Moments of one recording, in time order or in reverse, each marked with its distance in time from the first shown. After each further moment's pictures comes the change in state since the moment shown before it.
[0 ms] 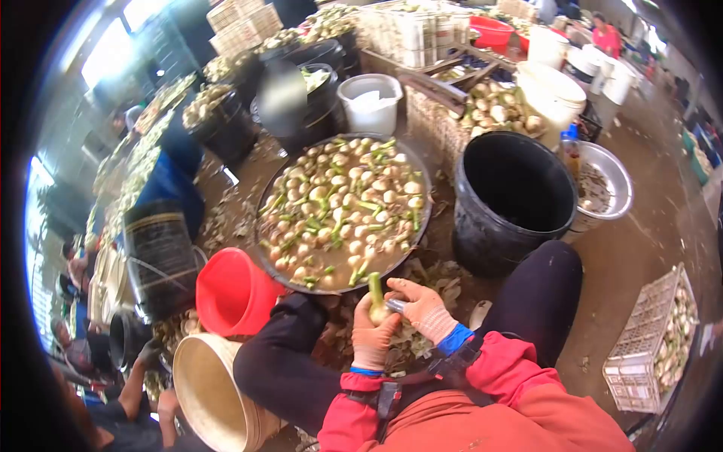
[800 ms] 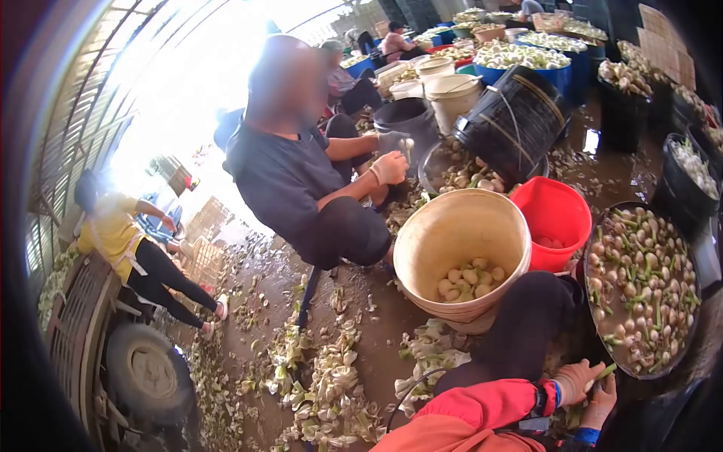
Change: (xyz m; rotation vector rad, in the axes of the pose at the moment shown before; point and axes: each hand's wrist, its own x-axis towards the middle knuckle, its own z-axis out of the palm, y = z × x) left_hand -0.007 -0.003 -0.029 0.906 0.021 -0.205; right_hand 0.043 0.076 -0.014 -0.318 -0.340 0.024
